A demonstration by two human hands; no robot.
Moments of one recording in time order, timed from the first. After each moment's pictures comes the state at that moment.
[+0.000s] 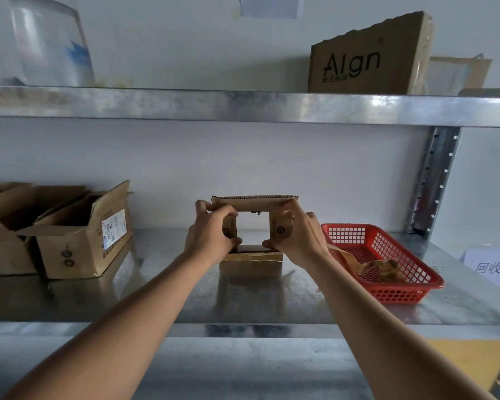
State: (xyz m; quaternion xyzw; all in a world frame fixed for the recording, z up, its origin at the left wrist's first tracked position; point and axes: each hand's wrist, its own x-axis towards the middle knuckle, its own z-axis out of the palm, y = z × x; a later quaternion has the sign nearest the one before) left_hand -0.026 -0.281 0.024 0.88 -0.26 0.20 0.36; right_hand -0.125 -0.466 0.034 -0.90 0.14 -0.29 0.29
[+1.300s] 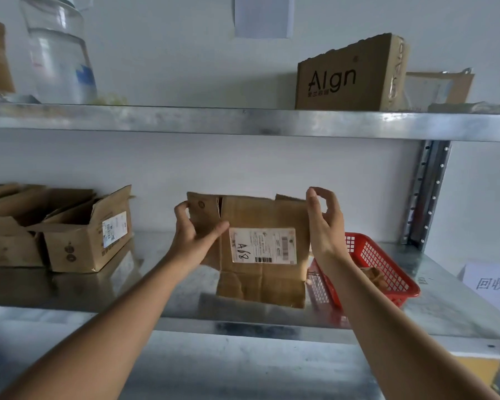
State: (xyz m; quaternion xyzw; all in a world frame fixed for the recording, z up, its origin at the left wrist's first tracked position) left_hand -0.053 -0.276 0.017 0.74 -0.24 0.10 0.62; right_hand -0.168 -0.523 0.050 -0.70 0.03 -0.43 0.57
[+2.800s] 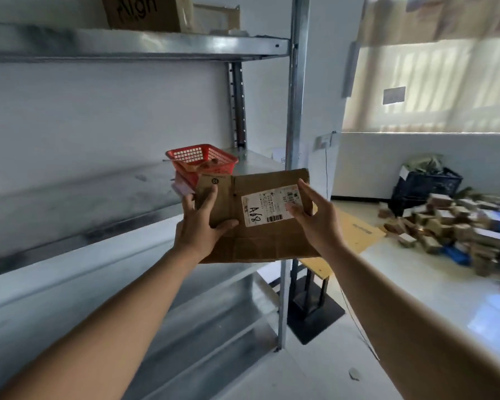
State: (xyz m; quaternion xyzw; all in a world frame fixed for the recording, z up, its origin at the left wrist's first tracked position) left_hand -0.347 -0.350 -0.077 0.80 -0.49 0.01 0.34; right_hand -0.574 -0.500 -0.085 -0.74 0.31 -0.48 0.35
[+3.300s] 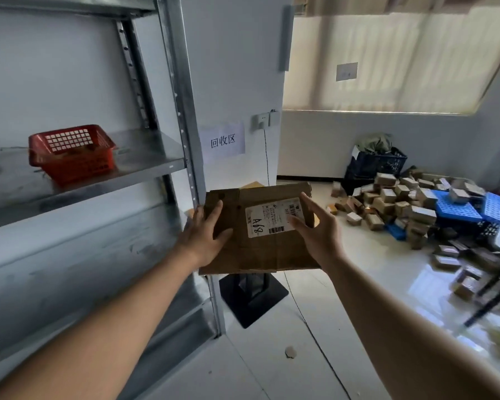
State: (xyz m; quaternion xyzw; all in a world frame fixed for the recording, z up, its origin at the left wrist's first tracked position) left_hand -0.547 -0.574 -0.151 0.81 -0.55 -0.09 0.20; right_hand -0.810 -0.692 -0.147 -0.72 0.40 -0.46 0.34
